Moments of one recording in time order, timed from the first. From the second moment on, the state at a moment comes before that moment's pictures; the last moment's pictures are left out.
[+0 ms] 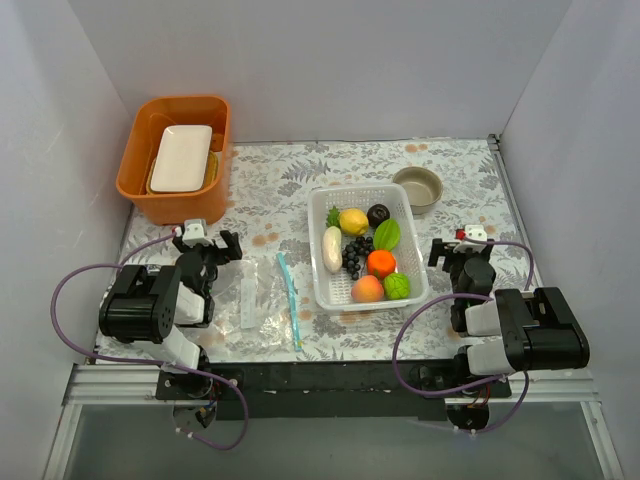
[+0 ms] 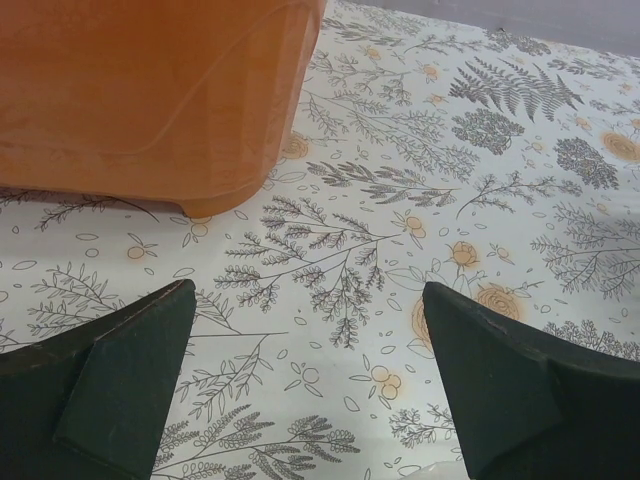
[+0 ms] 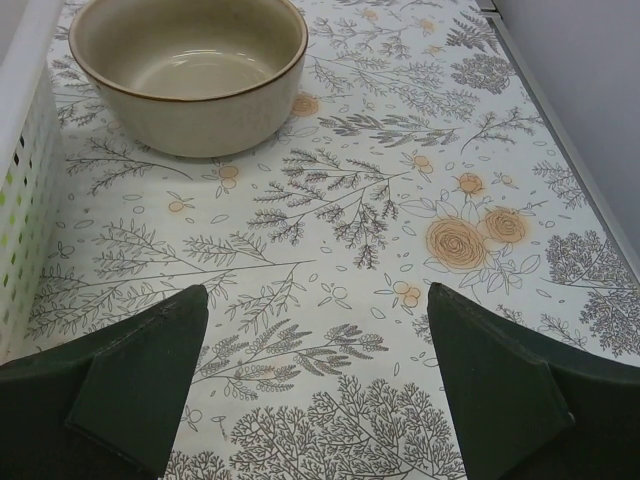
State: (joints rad) left arm -0.04 1.59 0.16 1.35 -0.01 -0.19; right arm 0.07 1.39 0.07 1.21 0.12 -0.07
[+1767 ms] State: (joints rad) left arm -0.17 0.90 0.70 -0.34 0.38 -0.50; right arm 0.06 1.31 0.83 -0.33 -0.35 0.23
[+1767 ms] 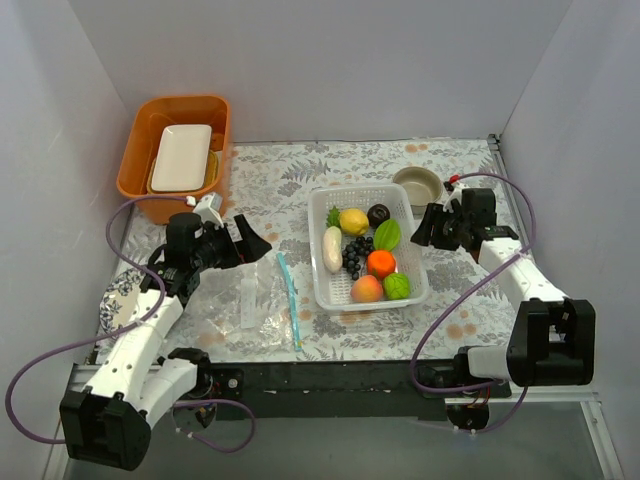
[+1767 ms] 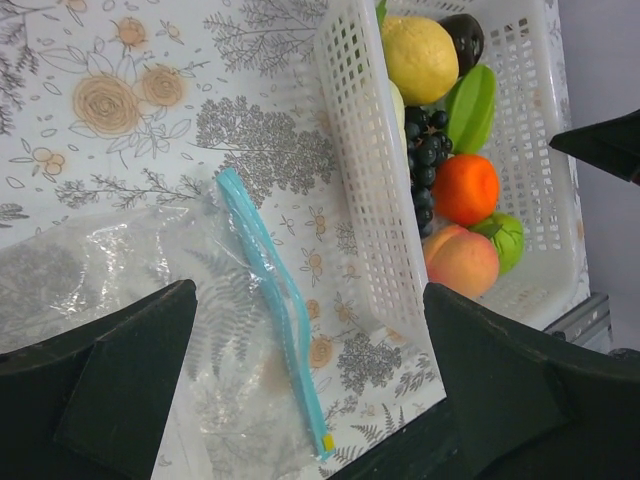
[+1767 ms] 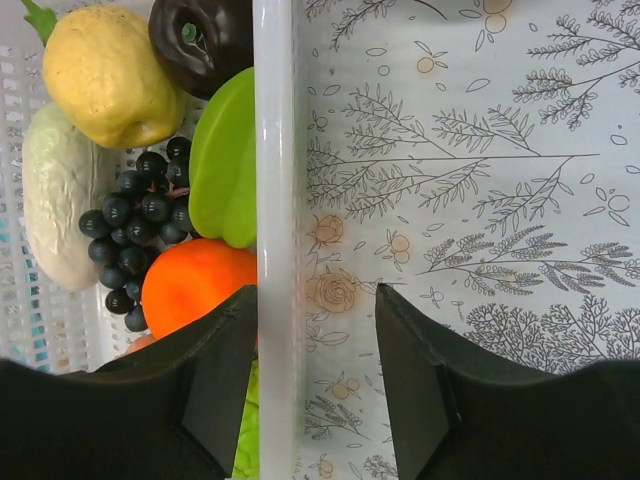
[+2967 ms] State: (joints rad) left arm -0.64 1.26 0.87 -0.59 -0.01 -0.76; right arm 0.07 1.03 1.00 -0.49 -0.24 0.26
